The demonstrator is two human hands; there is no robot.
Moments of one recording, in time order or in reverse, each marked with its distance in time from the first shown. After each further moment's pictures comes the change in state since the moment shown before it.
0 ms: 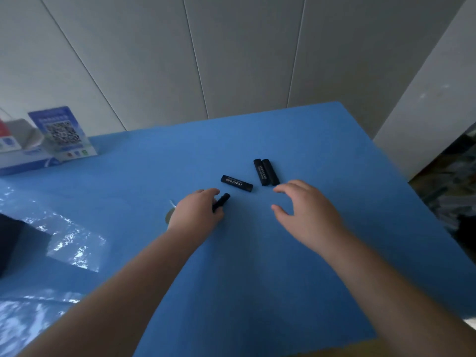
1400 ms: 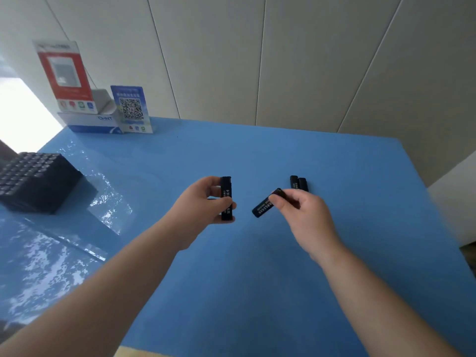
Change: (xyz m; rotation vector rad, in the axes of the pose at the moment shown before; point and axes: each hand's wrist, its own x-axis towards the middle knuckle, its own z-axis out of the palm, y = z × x) left_hand -0.052 -0.001 -0.043 -1.241 0.110 -0.232; right_hand 0.030 -0.043 0.009 0.702 -0.113 0.041
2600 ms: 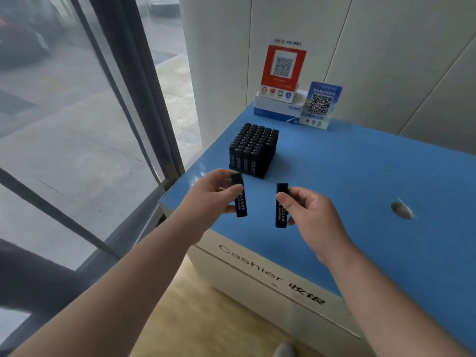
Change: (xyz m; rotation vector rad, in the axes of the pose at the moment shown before) left_hand -0.182 -0.034 -0.399 0.004 0.299 0.110; right_hand -0.129 -0.143 0.380 0.087 -0.370 -0.108
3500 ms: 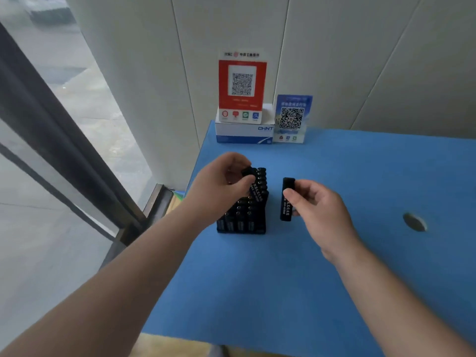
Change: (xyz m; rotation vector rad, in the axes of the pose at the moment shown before) left_hand 0.209 0.052 -0.012 0.312 -0.295 0.279; right_hand 0.143 -0.010 0.023 0.091 0.455 0.061
